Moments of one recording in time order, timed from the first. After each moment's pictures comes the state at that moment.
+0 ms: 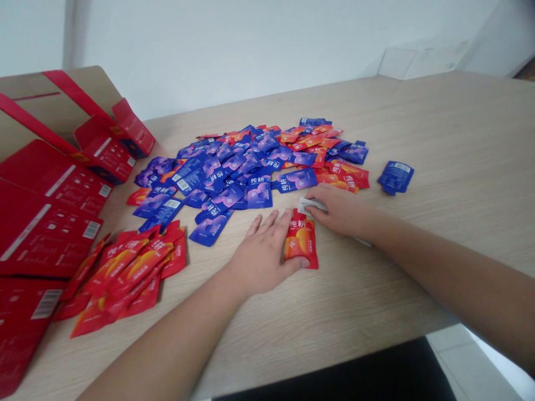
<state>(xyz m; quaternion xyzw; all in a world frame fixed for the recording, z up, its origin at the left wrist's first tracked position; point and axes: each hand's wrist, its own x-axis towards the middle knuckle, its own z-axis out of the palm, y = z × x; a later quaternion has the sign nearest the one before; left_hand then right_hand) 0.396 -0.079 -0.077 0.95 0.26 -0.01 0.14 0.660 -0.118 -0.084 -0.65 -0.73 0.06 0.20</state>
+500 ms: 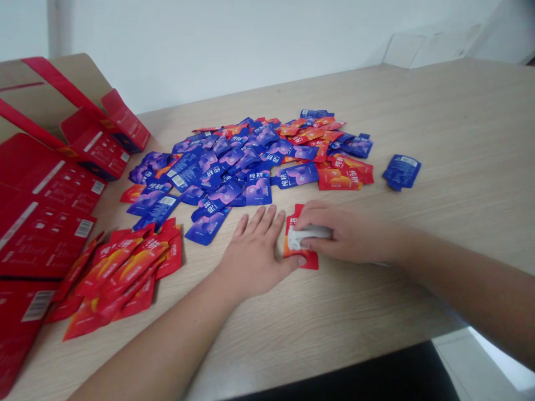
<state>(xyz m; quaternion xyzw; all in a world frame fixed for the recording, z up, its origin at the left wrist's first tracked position) 0.391 -0.081 -0.075 0.94 0.33 -0.04 0.11 0.631 -0.153 -0.055 -0.50 -0.80 0.22 0.24</state>
